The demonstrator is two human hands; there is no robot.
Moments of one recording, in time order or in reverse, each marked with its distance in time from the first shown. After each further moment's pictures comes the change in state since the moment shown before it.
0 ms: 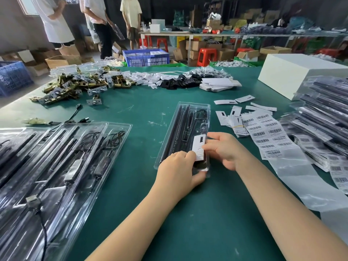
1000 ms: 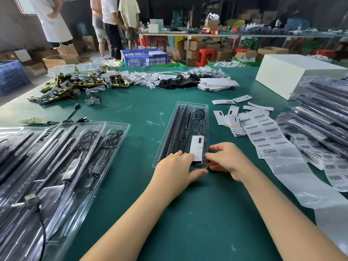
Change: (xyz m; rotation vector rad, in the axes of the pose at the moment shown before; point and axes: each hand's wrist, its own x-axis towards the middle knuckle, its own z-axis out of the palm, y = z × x) left_hand 0.001 -0.007 0.001 0.056 -0.068 0.072; right_hand -0.010 0.026 -0.017 -0.212 0.079 0.024
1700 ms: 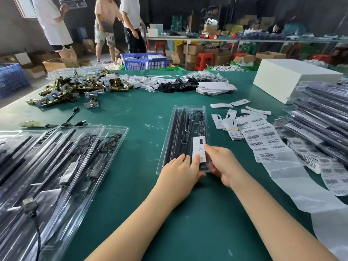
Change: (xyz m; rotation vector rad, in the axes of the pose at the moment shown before) left_hand 0.001 0.008 0.013 0.267 0.335 0.224; right_hand -0.002 -0.004 0.015 0.094 0.123 0.016
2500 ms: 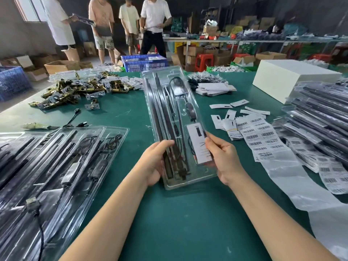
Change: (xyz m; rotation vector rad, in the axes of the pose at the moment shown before) left_hand 0.018 -0.056 -0.014 -1.870 -0.251 -1.184; right_hand -0.001 0.000 -0.002 0.334 -0.043 -0.283
